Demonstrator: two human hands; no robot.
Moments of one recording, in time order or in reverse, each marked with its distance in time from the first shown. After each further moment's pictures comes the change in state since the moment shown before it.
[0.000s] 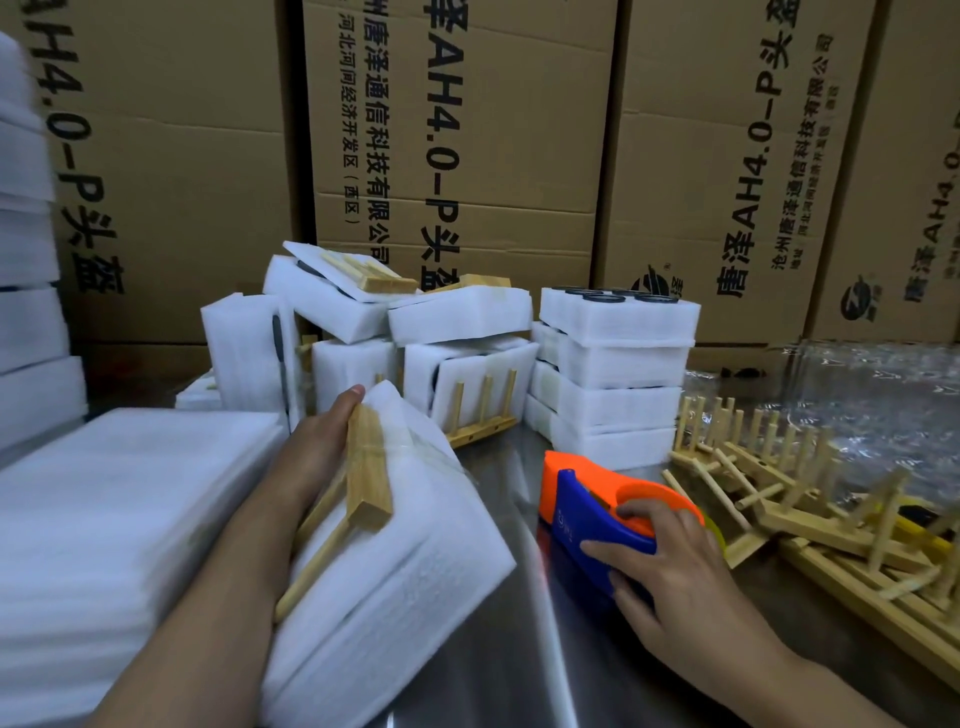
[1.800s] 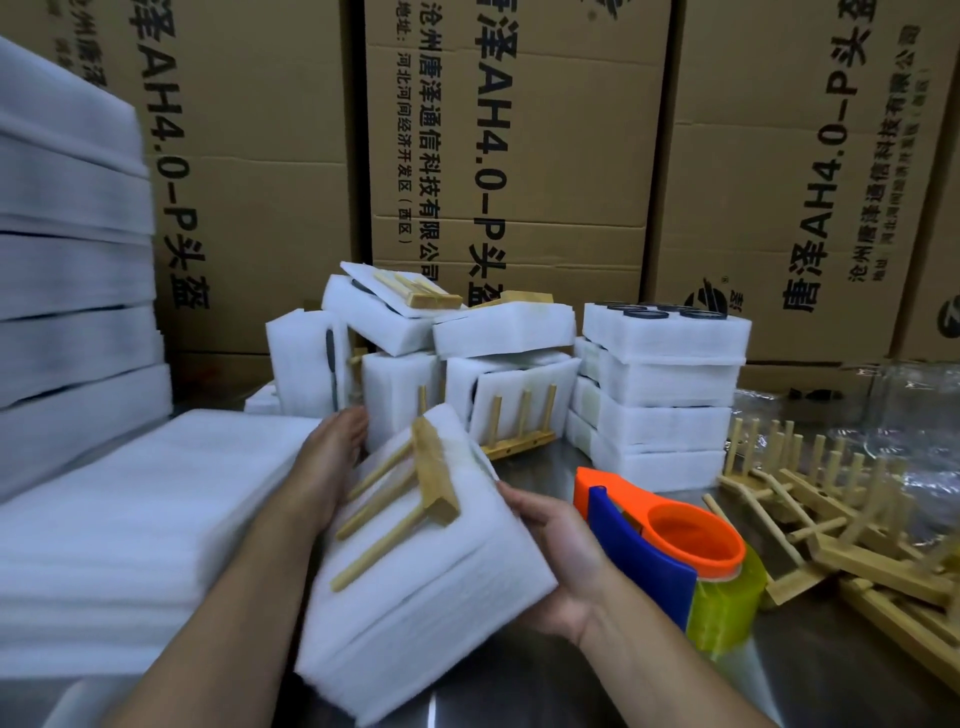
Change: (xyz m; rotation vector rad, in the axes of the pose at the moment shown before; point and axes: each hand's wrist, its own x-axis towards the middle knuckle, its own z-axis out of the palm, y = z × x) left_hand -0.009 -0.003 -0.008 -0.404 0.086 -0.047; right_hand 0.081 -0.078 0.028 2.018 -0.746 0.659
